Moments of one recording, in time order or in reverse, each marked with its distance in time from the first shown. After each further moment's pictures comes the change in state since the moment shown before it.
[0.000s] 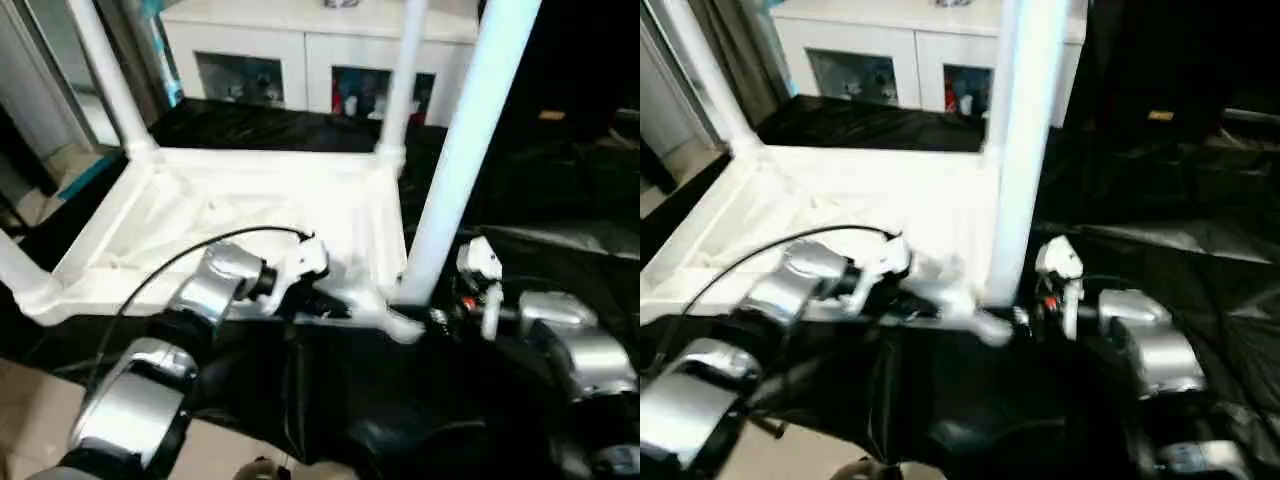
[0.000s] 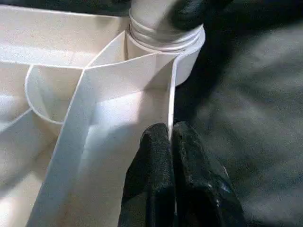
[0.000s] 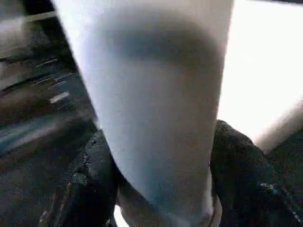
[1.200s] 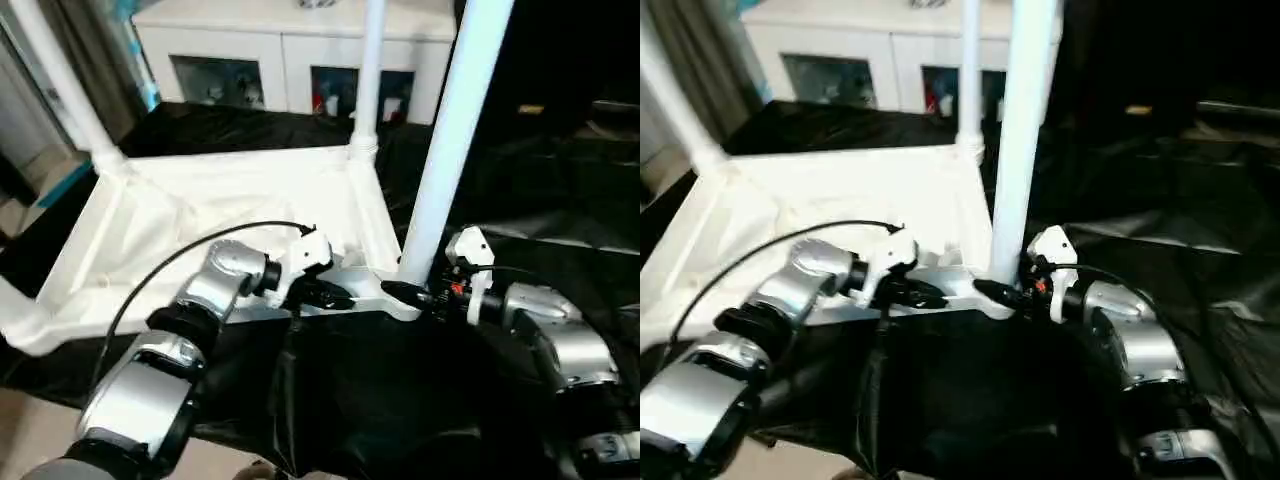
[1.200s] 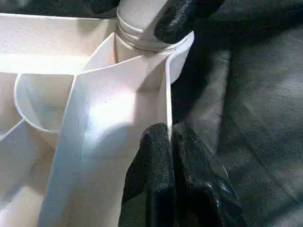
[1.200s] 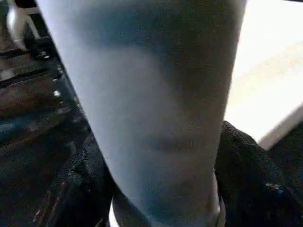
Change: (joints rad) left arm -0.008 0.038 -0.003 0.001 -0.027 -0.041 -0.139; right arm -0.015 -0.048 0.025 -0.008 0.013 -0.021 0.117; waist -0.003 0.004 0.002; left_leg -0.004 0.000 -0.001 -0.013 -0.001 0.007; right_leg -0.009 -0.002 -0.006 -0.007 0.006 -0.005
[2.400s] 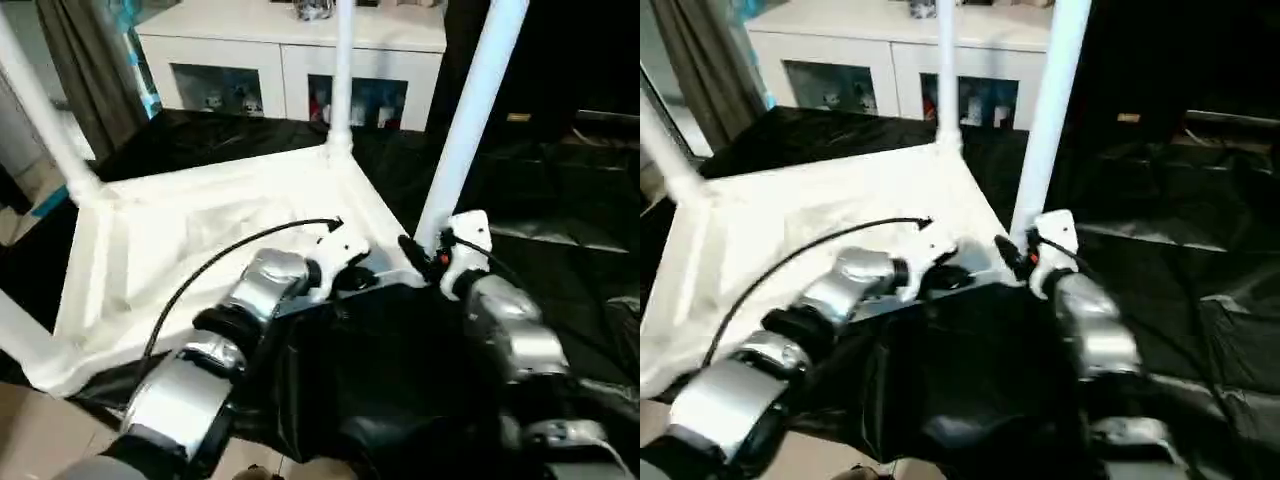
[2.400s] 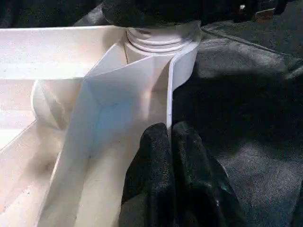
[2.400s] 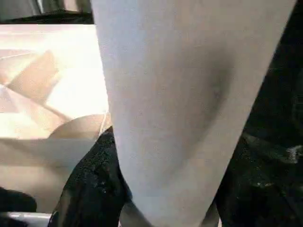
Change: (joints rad) left arm -0.052 -0.191 0.015 0.122 0.067 0.059 0.527; right arm -0.068 0.251 -0.109 0.145 -0.151 -0.073 -0.699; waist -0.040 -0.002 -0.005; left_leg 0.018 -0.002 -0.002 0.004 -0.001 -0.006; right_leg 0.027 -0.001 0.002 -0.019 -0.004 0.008
